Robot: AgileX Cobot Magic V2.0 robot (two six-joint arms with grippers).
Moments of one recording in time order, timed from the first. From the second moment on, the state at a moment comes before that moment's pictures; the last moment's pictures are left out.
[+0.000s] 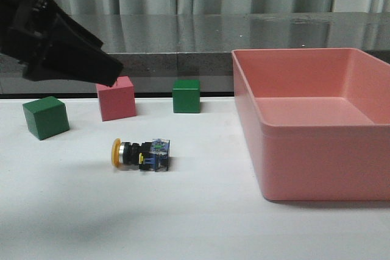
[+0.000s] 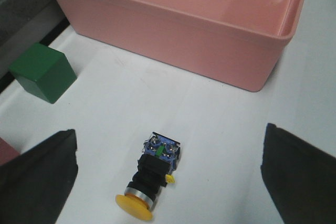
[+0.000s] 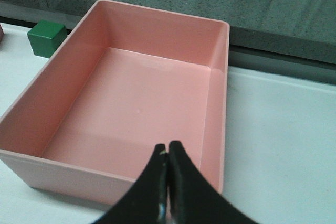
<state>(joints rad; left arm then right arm) -0.14 1.50 -0.83 -1.36 0.84 2.00 0.08 0.51 -0.46 0.08 0.40 -0.20</state>
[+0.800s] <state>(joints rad) -0.11 1.89 -0.83 -1.53 0.93 2.44 0.08 0.51 -0.46 0.08 0.40 -0.20</state>
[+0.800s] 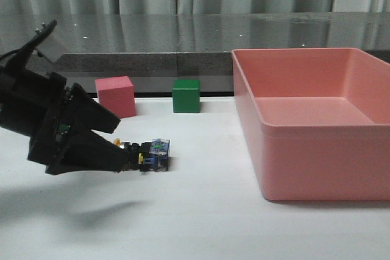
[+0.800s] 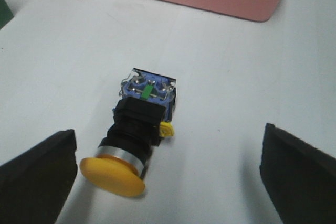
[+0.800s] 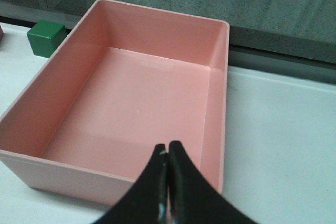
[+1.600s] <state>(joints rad) -0.11 2.02 -0.91 -1.62 0.92 2.61 0.08 0.51 -0.46 0.08 0.40 -0.20</state>
